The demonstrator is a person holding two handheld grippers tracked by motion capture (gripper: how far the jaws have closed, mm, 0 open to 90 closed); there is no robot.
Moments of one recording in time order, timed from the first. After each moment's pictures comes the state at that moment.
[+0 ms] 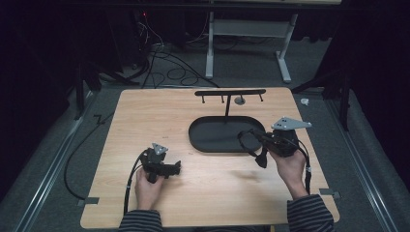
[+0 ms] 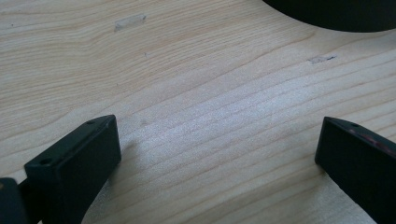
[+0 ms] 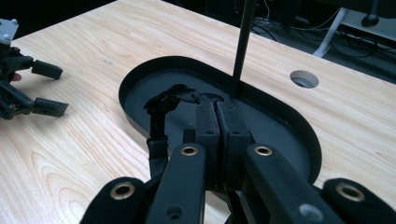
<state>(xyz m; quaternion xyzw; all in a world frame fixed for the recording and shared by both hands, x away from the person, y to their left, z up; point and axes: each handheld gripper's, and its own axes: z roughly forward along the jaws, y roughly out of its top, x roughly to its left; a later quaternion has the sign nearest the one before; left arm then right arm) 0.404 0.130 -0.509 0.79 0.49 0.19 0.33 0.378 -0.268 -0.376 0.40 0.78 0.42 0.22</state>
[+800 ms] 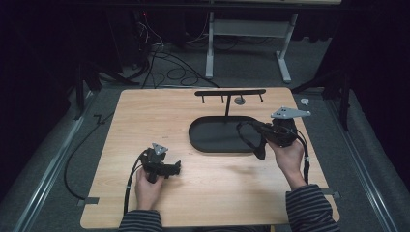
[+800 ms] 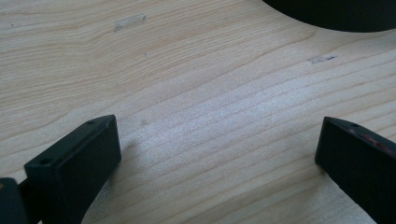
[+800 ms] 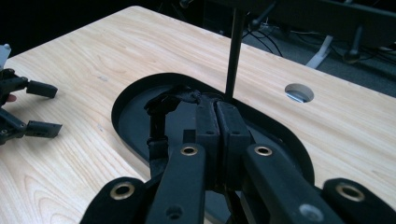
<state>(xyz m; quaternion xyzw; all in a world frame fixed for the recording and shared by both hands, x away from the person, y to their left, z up) 0.404 0.130 -0.509 0.79 0.49 0.19 0.33 0.401 -0.267 -0.362 0.41 0.77 0.43 0.22</state>
